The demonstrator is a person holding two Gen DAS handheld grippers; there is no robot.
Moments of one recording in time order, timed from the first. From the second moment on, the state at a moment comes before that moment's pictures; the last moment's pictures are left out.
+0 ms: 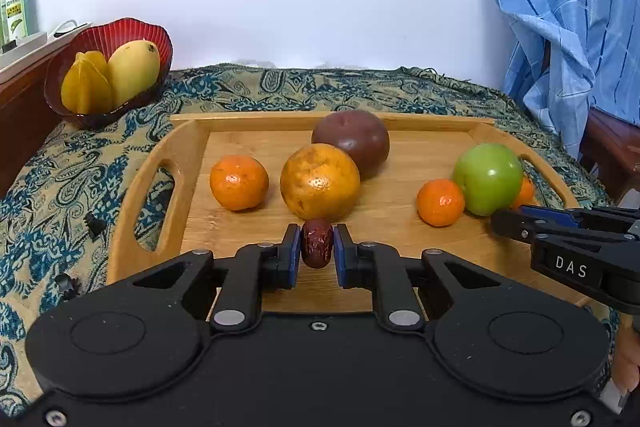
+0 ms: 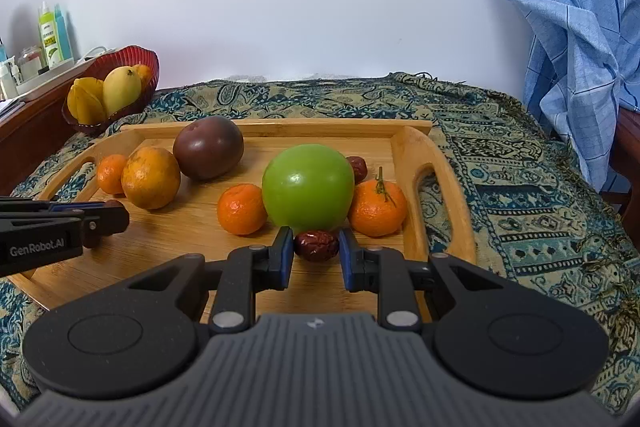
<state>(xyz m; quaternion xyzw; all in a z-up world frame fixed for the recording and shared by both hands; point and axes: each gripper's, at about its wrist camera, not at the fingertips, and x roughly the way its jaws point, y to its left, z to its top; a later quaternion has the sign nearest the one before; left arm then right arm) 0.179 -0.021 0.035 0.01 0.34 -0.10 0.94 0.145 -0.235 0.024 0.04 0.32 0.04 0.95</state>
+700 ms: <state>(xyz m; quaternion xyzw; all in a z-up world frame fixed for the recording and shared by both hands) 0.193 -0.029 0.026 0.01 0.35 -0.09 0.93 0.155 -0.229 0.018 0.06 0.33 0.04 0.94</state>
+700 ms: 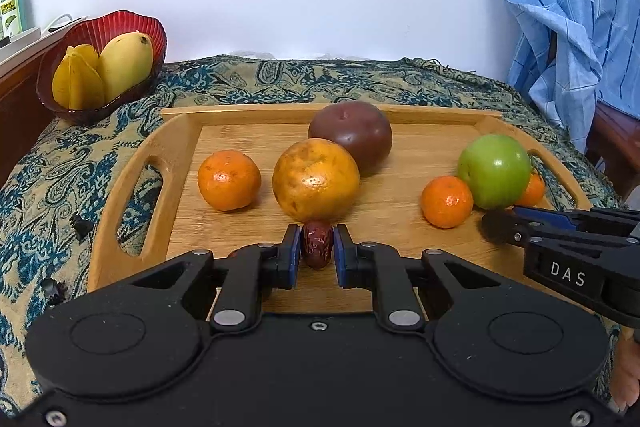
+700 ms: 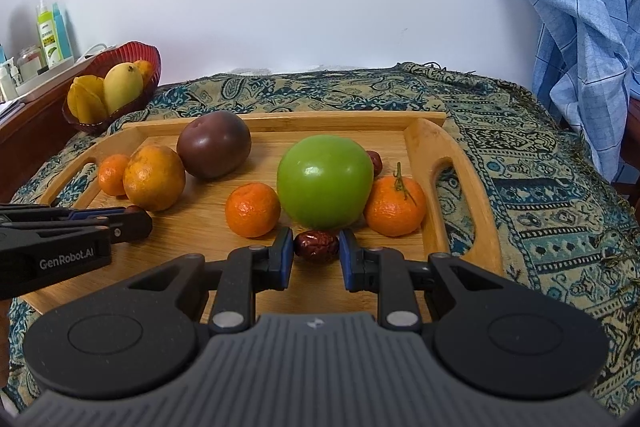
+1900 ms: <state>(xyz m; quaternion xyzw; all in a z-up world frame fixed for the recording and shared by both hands) 0.185 -0.034 0.032 0.03 0.36 -0.08 0.93 0.145 -0.239 0.025 0.07 0.32 0.04 0.94</state>
